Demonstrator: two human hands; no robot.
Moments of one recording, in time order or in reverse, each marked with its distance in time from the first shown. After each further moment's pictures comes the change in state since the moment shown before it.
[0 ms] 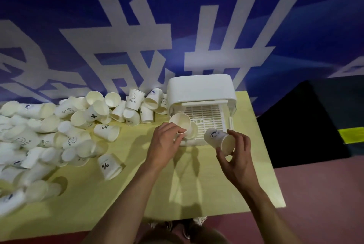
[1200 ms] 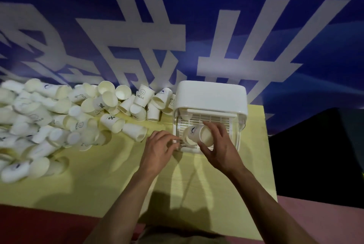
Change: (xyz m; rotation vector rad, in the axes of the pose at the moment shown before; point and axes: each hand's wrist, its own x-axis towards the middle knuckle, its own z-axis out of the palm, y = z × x) left_hand -0.016 -0.015 0.023 0.087 0.025 -0.265; right_hand 0.096 0.015 0.031 -0.084 -0.375 -0.285
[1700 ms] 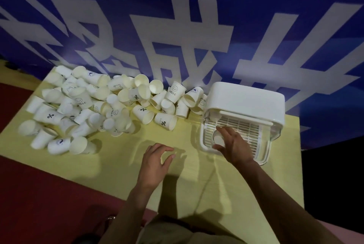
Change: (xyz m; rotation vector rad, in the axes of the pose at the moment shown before) left_hand -0.080 -0.052 -0.045 -0.041 0.086 -0.293; right_hand 0.042 0.025 0.059 -0.363 -0.272 -0.037
